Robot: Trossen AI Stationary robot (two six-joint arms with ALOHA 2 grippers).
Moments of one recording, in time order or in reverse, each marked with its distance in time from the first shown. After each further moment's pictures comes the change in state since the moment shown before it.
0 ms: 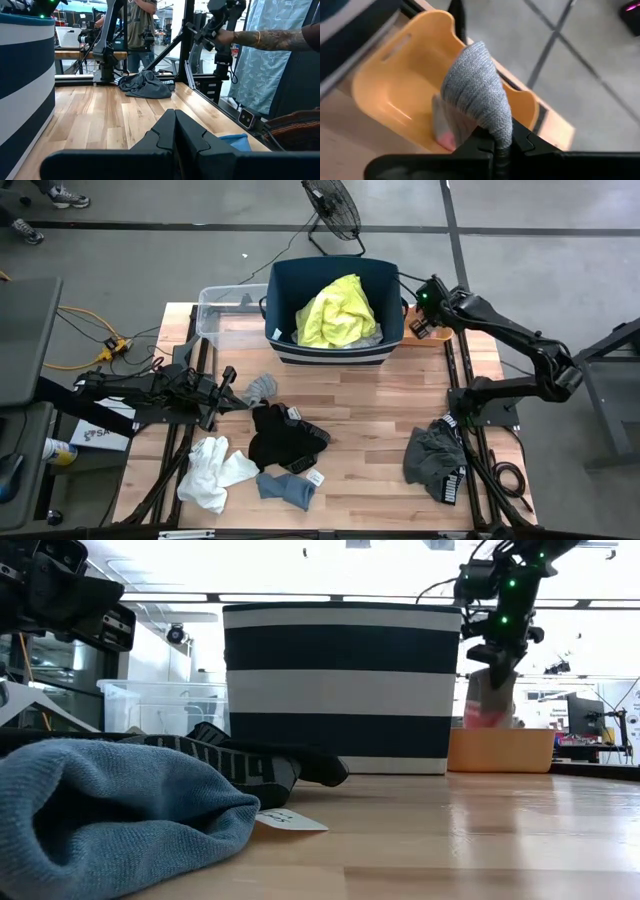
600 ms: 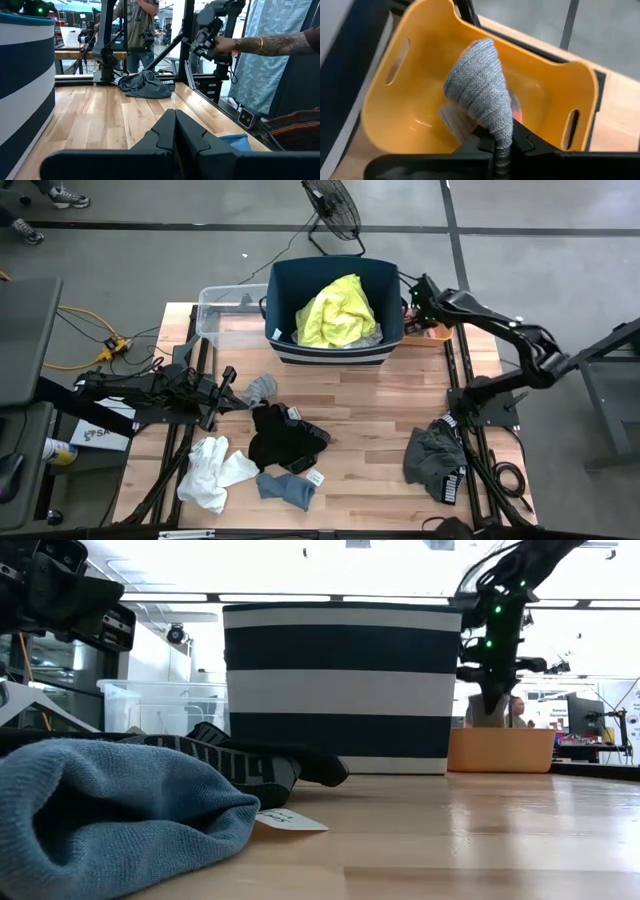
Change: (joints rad) left arm 0.000 0.000 0.000 0.000 0.000 0.000; right arm -0.059 0.165 -0.010 0.047 -0.123 0.322
